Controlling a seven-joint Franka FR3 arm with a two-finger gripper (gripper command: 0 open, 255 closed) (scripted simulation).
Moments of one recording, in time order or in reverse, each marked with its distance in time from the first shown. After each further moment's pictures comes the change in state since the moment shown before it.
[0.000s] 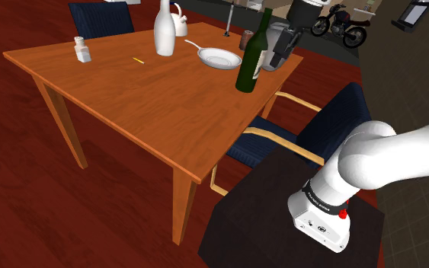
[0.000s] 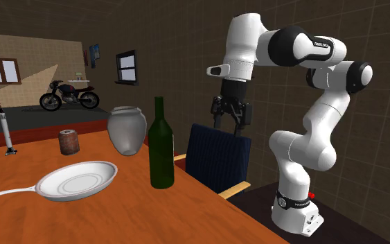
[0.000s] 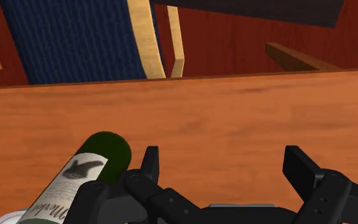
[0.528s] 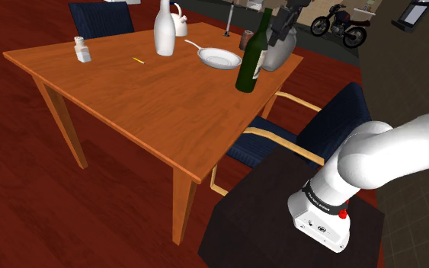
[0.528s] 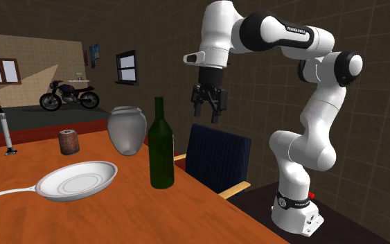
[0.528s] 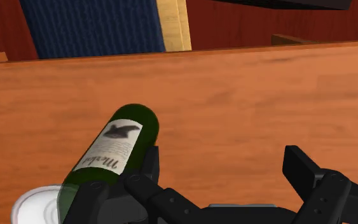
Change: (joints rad) arm -0.015 0.201 -0.088 0.231 -0.017 -0.039 -0.098
